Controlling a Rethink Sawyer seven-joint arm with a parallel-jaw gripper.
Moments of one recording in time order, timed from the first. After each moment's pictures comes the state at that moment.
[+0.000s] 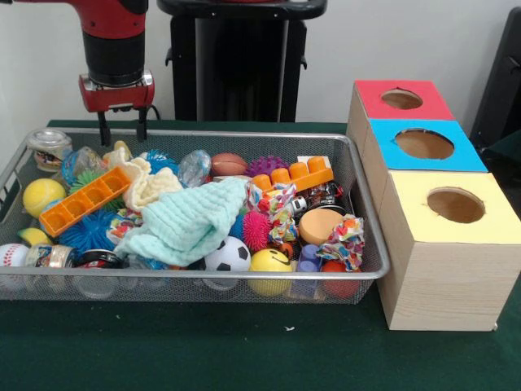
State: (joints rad) arm -1.01 -0.65 0.55 1.90 -0.98 0.65 1.59
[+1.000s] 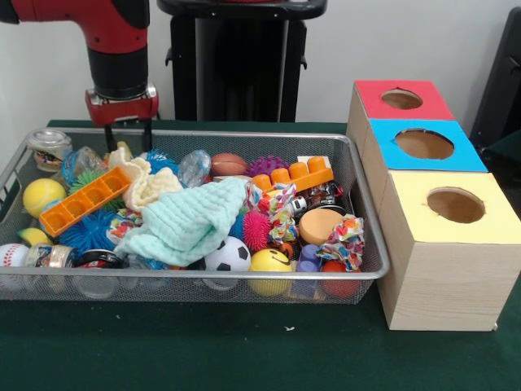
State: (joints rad) arm -1.03 -0.58 0.54 1.89 -1.02 0.59 1.59
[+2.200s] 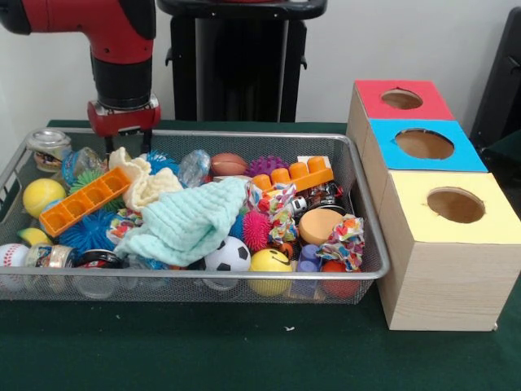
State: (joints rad) arm -0.99 -0.55 0.53 1.88 -1.14 0.55 1.59
